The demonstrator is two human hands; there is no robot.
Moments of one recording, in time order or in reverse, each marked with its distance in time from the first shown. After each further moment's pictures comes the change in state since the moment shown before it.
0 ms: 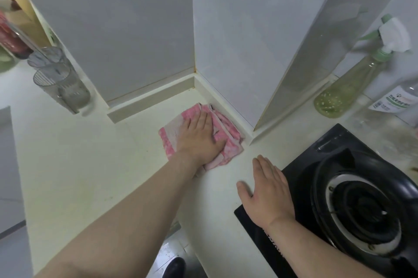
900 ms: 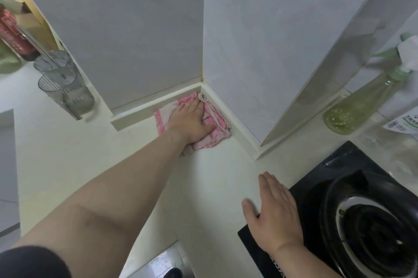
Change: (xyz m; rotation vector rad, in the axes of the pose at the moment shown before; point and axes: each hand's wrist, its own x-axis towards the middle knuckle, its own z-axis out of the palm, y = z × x) left_hand 0.070 -0.057 -0.026 0.002 -0.013 -0.002; right_hand 0.001 0.002 0.000 0.015 -0.016 0.016
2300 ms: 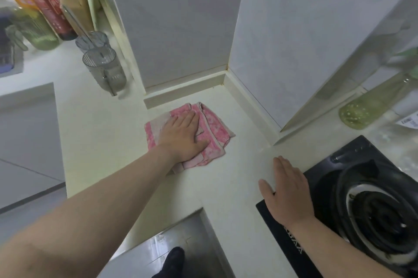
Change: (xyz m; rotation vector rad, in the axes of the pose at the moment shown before) left_hand -0.124 -0.049 0.017 0.007 -0.022 -0.031; right_hand -0.008 -0.008 -0.001 -0.045 0.008 -0.079
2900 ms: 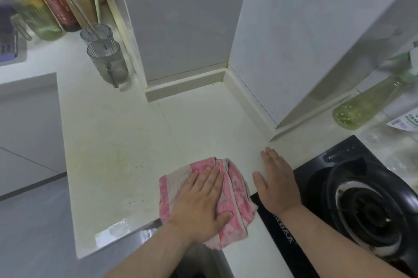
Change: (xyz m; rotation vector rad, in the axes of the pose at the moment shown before) left_hand -0.144 0.093 0.040 -0.046 -0.094 0.171; right_hand 0.005 -0.001 0.001 0.097 0.063 -0.157
